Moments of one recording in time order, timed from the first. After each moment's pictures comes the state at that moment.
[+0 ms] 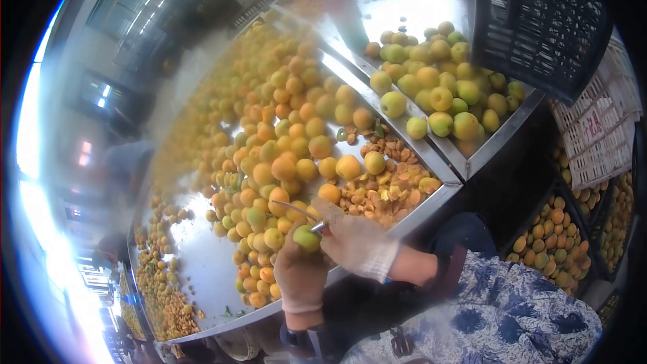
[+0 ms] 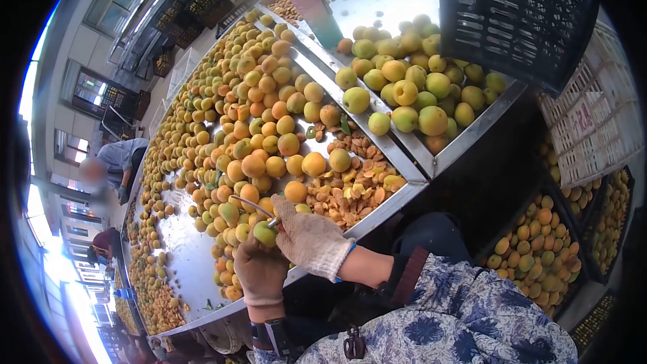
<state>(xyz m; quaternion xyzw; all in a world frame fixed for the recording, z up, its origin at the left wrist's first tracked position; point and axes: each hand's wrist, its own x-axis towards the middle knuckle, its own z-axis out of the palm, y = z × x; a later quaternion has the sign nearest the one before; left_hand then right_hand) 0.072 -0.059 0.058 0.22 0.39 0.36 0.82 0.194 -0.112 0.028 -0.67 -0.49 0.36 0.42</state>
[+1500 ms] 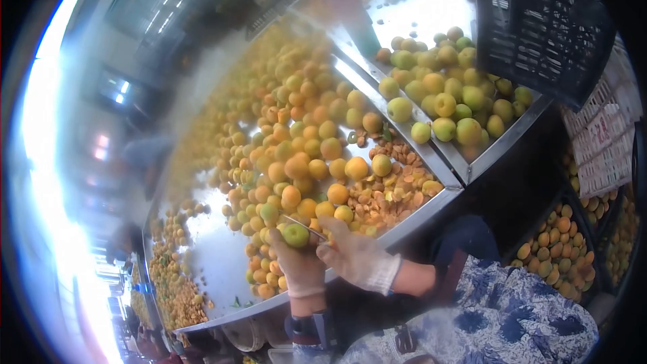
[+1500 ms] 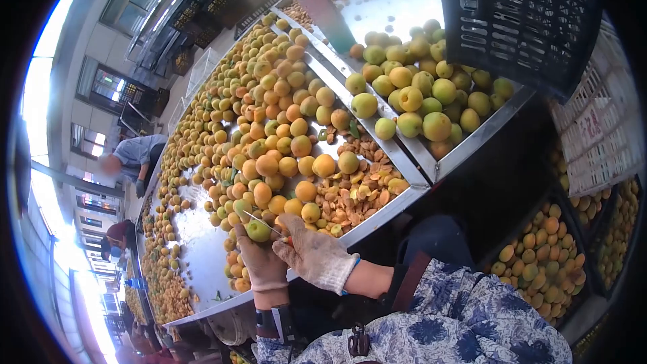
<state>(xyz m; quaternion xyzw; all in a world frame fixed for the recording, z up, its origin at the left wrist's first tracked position) 0.072 -0.056 0.040 0.56 0.42 0.42 0.58 0.171 -0.134 0.018 -0.59 -0.44 0.42 0.53</state>
